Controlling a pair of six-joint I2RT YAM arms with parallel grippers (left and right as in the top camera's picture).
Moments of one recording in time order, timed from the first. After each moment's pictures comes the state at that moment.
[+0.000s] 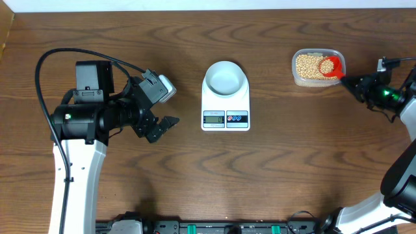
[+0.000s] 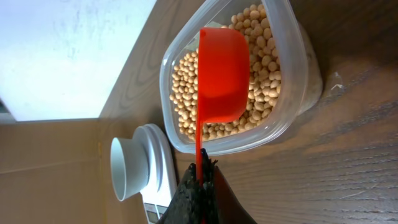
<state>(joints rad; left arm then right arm) 0.01 1.25 1.29 -1.11 0.59 0.82 -0.50 1.82 1.14 -0.35 -0.97 0.31</state>
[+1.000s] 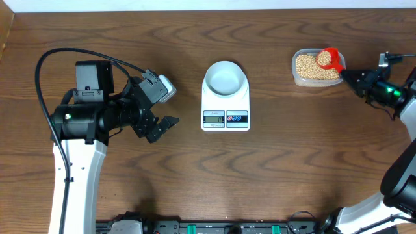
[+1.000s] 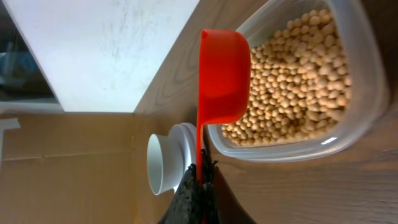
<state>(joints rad) 0.01 1.25 1.29 -1.11 0.59 0.82 -0.49 1.82 1.14 -0.25 -1.10 0.41</state>
